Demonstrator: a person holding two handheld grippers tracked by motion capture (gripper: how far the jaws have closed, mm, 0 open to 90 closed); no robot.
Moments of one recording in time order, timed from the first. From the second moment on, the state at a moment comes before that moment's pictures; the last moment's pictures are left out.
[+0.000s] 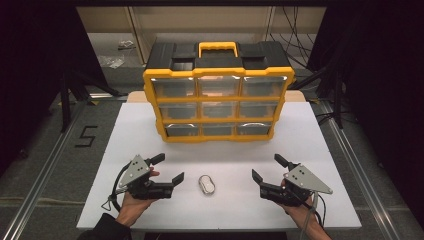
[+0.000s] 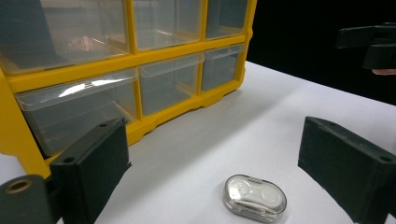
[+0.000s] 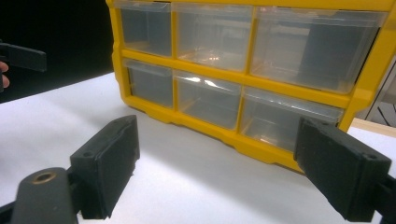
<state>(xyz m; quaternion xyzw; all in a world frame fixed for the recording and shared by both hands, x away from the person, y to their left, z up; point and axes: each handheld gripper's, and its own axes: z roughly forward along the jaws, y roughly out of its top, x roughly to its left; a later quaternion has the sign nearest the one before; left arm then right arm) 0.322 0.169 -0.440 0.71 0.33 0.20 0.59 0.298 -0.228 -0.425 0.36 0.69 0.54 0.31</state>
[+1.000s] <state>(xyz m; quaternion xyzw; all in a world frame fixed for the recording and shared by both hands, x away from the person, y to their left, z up) 0.323 0.170 -0.440 0.71 0.32 0.21 0.59 0.307 -0.229 -0.424 0.33 0.71 0.52 0.35</state>
